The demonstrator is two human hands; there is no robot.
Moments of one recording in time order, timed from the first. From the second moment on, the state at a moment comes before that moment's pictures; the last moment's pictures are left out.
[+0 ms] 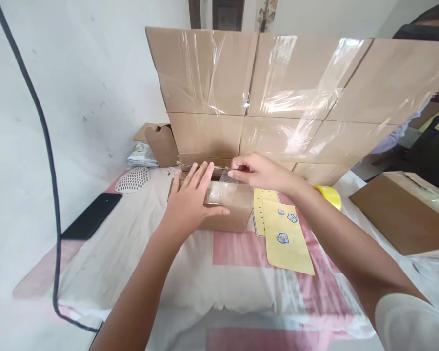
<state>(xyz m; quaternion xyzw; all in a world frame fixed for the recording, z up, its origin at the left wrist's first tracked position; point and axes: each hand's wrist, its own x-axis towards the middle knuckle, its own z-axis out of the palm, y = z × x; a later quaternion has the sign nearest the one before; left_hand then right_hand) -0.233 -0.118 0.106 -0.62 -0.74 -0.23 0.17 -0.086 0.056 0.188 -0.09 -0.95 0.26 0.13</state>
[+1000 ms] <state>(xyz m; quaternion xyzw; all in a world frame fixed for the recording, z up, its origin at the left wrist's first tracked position) -0.214 -0.116 0.076 -0.57 -0.76 -0.22 0.21 -0.096 0.082 0.146 0.00 -0.86 0.44 0.26</state>
